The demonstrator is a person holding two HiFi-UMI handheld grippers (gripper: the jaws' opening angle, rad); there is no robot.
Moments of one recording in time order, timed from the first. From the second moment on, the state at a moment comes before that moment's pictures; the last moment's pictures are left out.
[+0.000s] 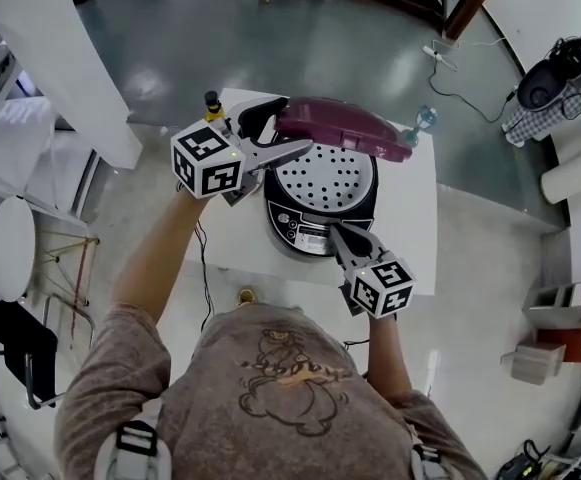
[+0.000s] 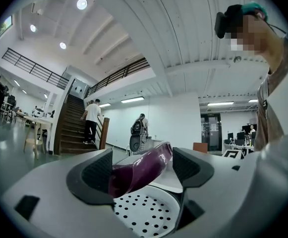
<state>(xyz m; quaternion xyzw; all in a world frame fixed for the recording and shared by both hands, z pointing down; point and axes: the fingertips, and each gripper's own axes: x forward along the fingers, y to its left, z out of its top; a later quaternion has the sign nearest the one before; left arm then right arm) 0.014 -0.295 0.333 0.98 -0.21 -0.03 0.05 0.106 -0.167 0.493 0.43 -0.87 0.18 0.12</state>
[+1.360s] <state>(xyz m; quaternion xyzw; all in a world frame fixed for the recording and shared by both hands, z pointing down) 0.008 -0.250 0.405 0.97 -0.24 -0.01 0.10 0.127 -0.156 0.469 0.46 -0.87 0.15 0.08</state>
